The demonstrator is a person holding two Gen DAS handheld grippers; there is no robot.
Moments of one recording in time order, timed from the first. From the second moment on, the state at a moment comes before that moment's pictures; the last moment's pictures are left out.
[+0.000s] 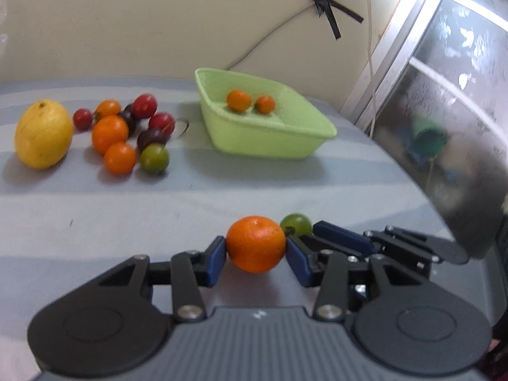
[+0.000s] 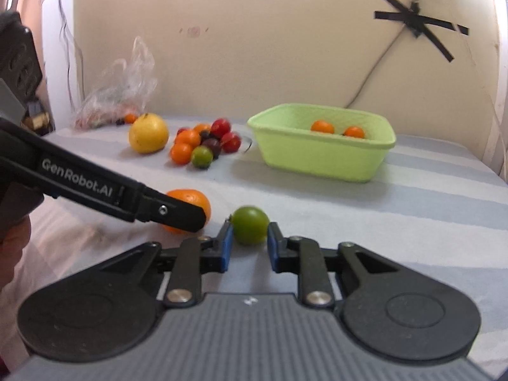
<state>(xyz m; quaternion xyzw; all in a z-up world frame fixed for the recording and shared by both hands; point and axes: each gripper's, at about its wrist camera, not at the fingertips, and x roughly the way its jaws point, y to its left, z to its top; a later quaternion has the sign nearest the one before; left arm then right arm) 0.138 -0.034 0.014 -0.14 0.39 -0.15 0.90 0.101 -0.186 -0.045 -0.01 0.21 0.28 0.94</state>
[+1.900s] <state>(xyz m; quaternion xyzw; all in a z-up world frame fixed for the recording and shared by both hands) 0.232 -0.040 0.064 -0.15 0.32 -0.14 0.92 0.179 -0.258 0.000 0.07 0.11 0.20 0.97</state>
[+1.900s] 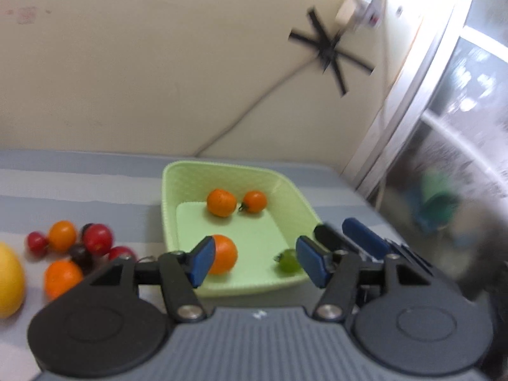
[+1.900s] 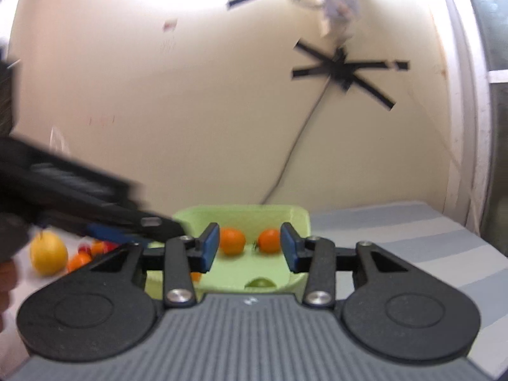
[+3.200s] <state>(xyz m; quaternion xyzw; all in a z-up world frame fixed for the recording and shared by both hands) 0.076 0.106 0.004 -0.17 0.26 0.00 0.95 0.149 -0.110 -0.006 -0.02 0.20 0.34 0.92</state>
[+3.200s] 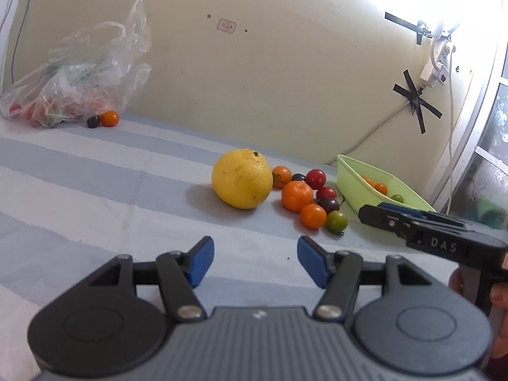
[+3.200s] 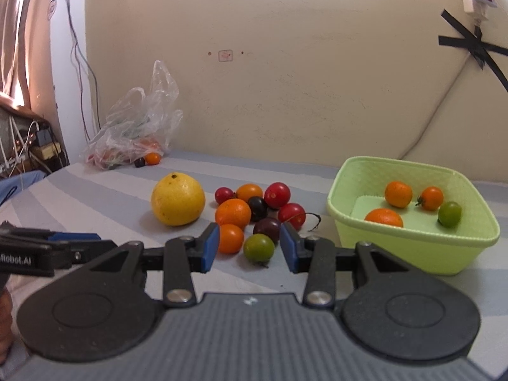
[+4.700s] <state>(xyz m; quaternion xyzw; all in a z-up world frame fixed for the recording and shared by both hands) 0.069 0.016 -0.003 -0.16 0.35 -0.15 0.91 0.069 -0.171 -0.036 -0.04 0.26 0.33 0.91</state>
